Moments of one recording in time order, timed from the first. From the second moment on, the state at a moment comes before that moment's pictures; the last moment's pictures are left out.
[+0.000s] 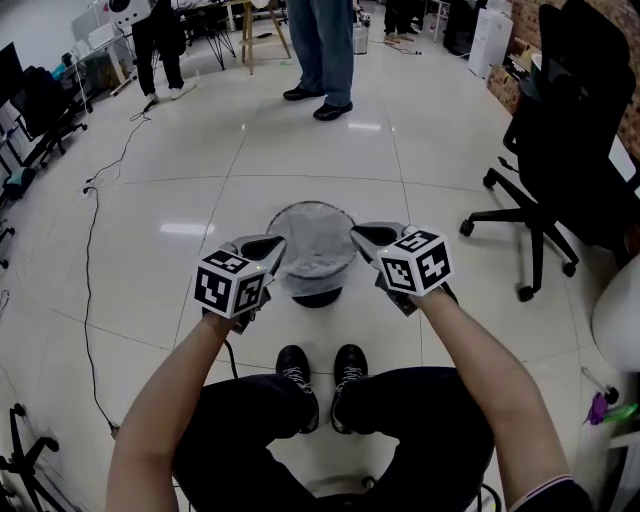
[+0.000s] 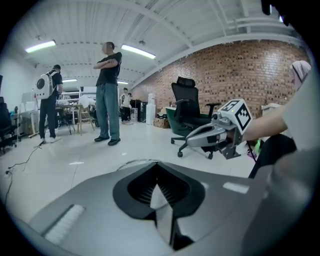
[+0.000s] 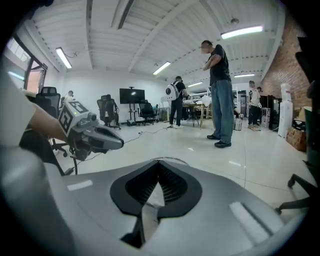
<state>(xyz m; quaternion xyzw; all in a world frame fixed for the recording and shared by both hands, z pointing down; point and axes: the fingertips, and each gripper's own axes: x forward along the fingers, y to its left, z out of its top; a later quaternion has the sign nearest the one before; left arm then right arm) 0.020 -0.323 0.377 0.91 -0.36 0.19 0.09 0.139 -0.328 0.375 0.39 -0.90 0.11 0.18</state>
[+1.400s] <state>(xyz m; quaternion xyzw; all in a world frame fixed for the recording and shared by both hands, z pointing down) 0.053 -0.322 0.371 0.93 -0.34 0.12 0.08 0.138 -0.315 0.359 0.37 -0.92 0.06 0.12</state>
